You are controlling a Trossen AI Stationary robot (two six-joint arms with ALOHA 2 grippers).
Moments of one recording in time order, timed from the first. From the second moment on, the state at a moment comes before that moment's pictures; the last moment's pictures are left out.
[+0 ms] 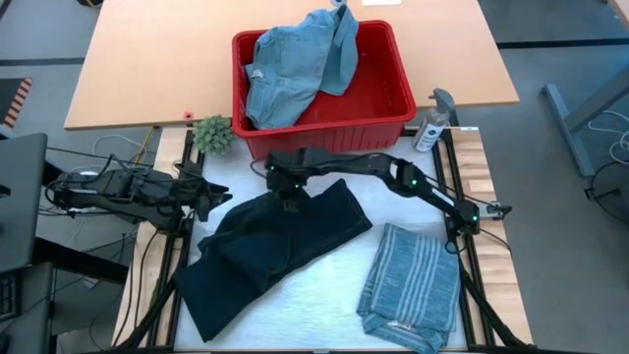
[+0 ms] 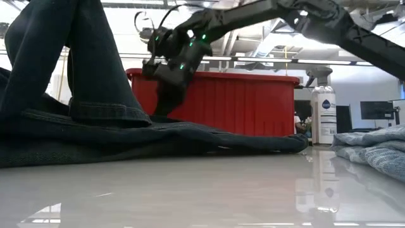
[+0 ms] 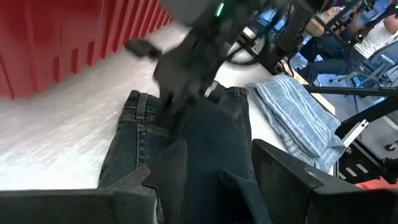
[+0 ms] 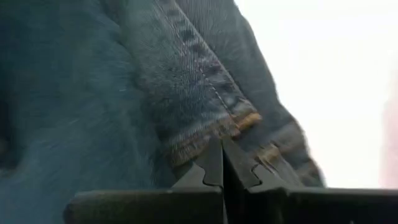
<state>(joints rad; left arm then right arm) -0.14 0.48 0.75 -0.73 -0.38 -0.78 -0.20 2.49 2.33 -0.92 -0.20 -0.24</state>
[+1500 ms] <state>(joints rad) -0.14 0.48 0.75 -0.44 -0.27 -0.65 0.00 2.10 2.33 -1.43 0.04 0.05</state>
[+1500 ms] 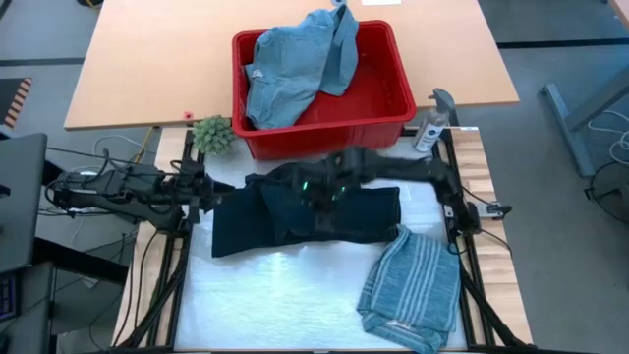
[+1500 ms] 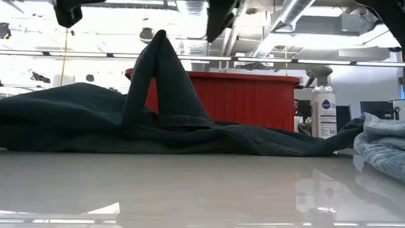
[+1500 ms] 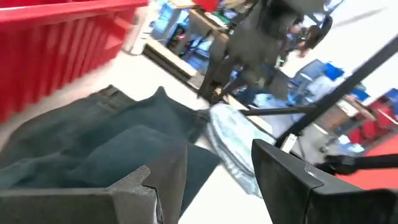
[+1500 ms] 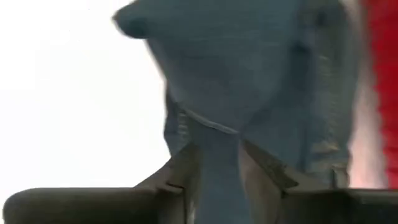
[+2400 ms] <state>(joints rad) 0.01 1.16 1.14 -0.72 -0.30 -0.10 0.23 1.59 2.33 -1.49 0.45 0.37</state>
